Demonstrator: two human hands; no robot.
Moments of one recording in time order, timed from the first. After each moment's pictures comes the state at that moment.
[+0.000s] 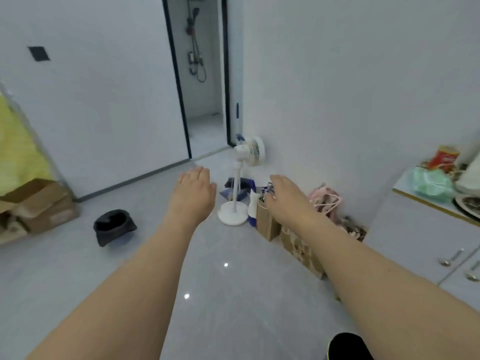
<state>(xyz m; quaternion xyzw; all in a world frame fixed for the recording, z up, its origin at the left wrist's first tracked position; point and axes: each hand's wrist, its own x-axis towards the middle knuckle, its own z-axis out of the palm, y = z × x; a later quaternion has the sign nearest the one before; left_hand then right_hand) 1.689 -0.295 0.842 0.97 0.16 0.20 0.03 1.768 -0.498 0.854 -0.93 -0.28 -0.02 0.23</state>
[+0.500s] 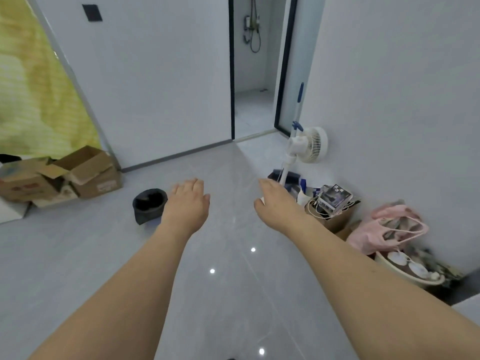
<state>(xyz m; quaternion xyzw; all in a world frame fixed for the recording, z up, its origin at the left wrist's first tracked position) 1.764 -0.061 0.756 0.96 0.27 0.09 0.02 1.890 -0.241 0.788 -0.89 -0.41 0.08 0.18</state>
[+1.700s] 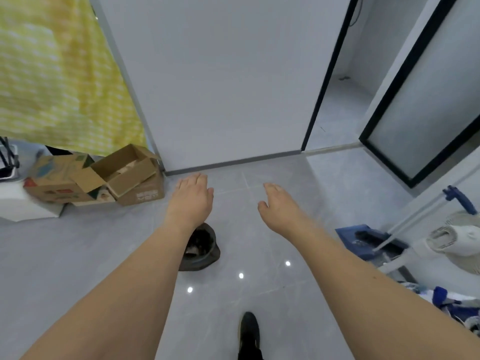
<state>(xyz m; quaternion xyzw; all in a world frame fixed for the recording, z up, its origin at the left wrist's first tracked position) 1.997 0.582 0.701 0.92 0.39 0.06 0.04 2.153 0.430 0.728 -0.84 -0.46 0.21 0.18</state>
